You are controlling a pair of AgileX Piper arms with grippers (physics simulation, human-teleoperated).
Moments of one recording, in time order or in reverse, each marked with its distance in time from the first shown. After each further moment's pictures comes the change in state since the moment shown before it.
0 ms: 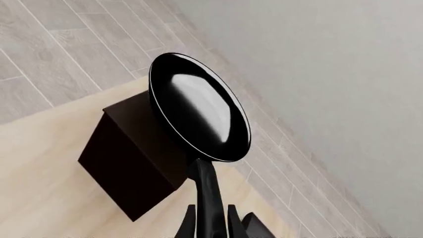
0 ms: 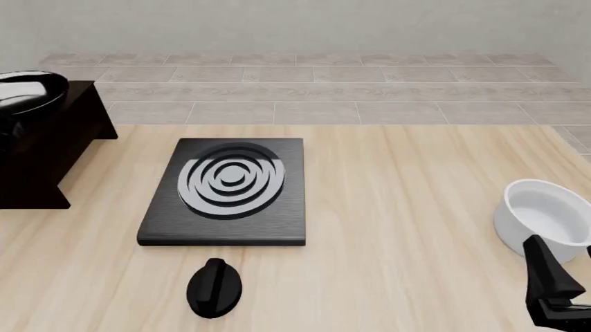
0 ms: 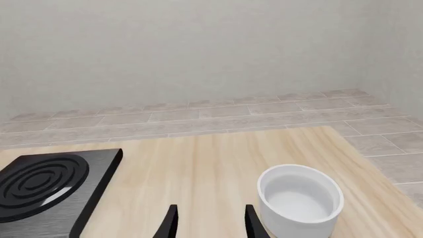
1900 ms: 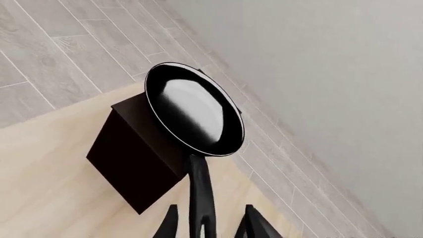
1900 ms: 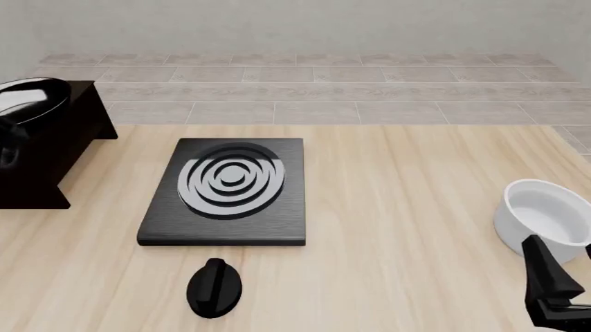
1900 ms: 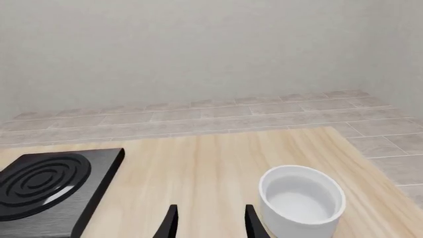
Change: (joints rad) left arm 0.013 -0.094 0.072 0.004 -0.003; right arm 0.009 0.002 -0.002 -0.002 -0.003
